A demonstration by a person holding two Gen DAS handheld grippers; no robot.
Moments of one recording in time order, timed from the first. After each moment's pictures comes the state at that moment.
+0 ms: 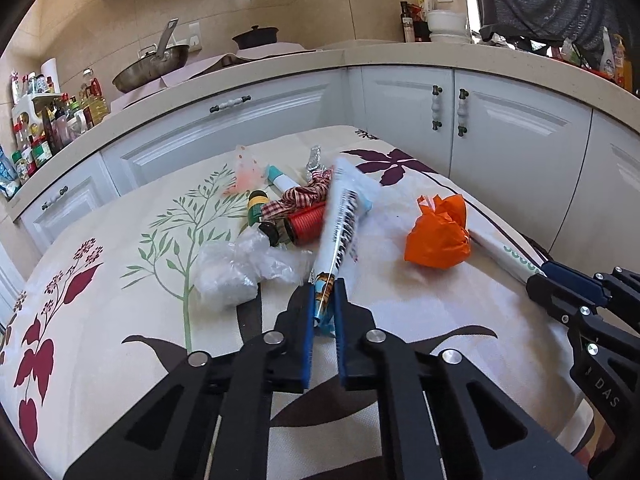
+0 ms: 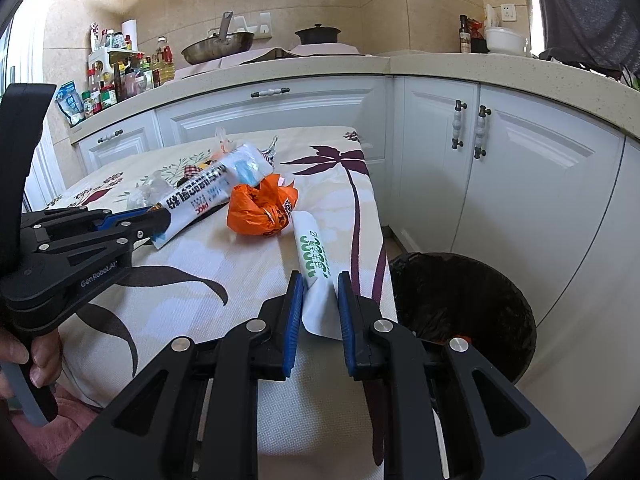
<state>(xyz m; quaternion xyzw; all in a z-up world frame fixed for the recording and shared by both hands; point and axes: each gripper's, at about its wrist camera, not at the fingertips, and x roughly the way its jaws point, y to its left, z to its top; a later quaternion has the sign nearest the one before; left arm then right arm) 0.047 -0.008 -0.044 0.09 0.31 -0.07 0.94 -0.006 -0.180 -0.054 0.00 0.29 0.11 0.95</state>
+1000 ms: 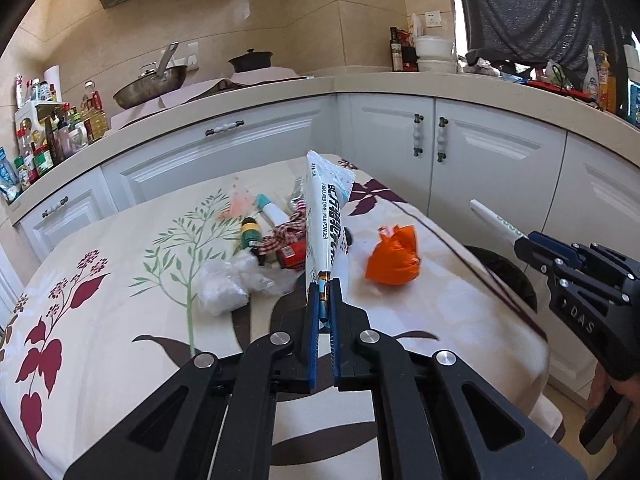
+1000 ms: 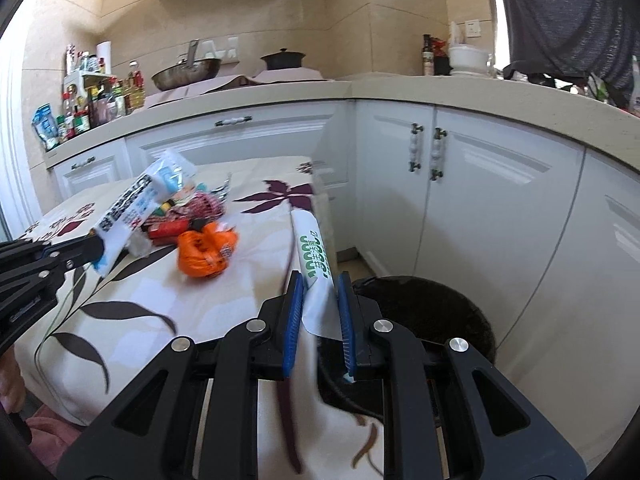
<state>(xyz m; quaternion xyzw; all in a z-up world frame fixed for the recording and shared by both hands) 0.019 -0.018 -0.018 0.08 0.28 -0.09 0.95 -0.004 -0.223 -0.030 0.01 0.25 0.04 0.97</state>
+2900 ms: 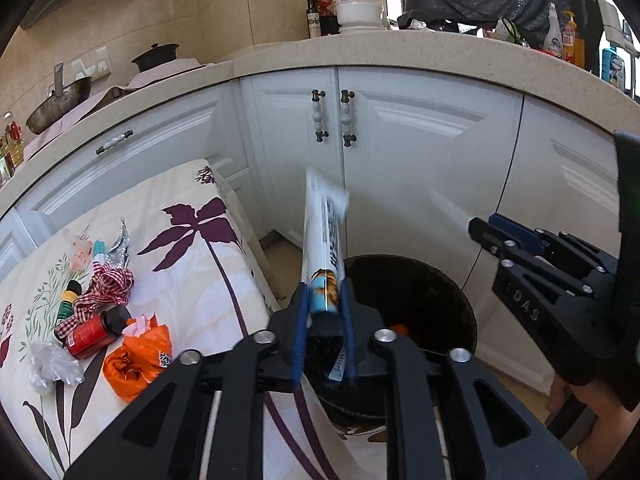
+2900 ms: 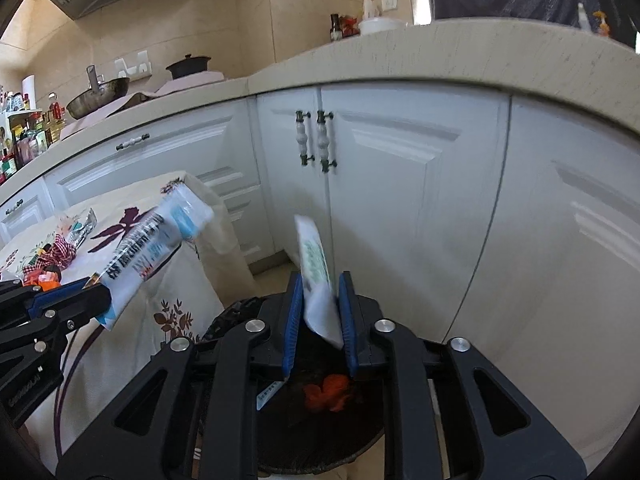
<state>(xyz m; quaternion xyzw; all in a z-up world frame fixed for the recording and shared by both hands) 0.087 -0.185 -0.035 0.11 0.32 -0.18 0.92 0.065 -0.352 -0.055 0.05 0.27 -0.06 0.96</state>
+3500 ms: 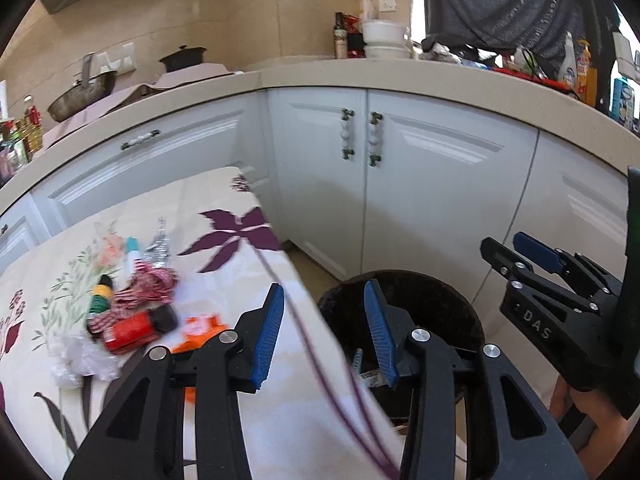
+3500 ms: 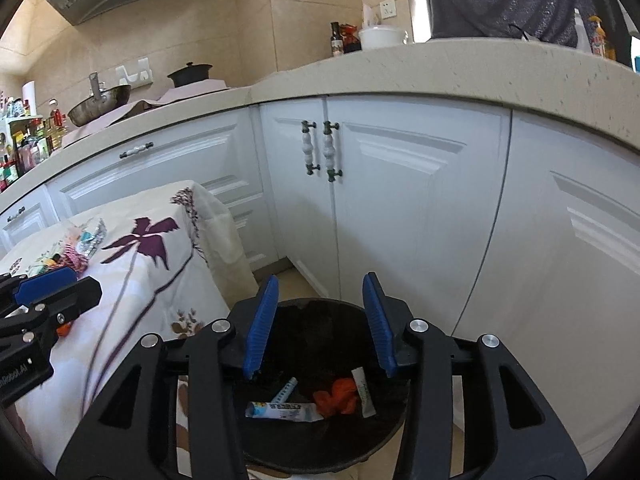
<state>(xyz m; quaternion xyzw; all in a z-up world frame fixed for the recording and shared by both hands) 0.082 -0.141 -0.014 0.07 0.30 -0.16 0.94 0.053 -0.328 -0.034 0.05 0.25 -0.05 0.97</state>
